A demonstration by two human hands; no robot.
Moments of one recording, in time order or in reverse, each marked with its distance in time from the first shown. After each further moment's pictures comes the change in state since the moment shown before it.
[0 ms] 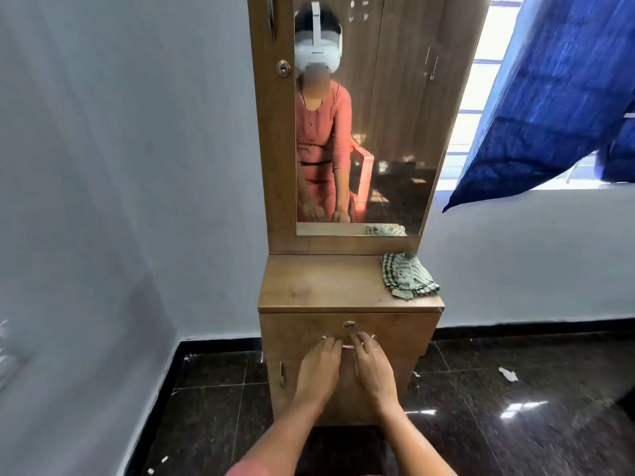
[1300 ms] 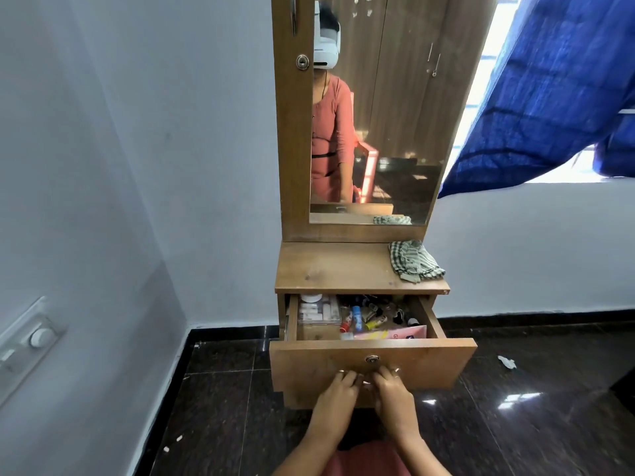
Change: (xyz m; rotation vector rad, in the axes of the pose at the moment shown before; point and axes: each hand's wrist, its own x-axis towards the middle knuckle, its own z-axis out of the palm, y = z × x) left_hand -0.088 0.006 0.014 -0.157 -0.155 0.131; right_hand -0.094 -0.009 -0.010 0.133 -0.095 0.093
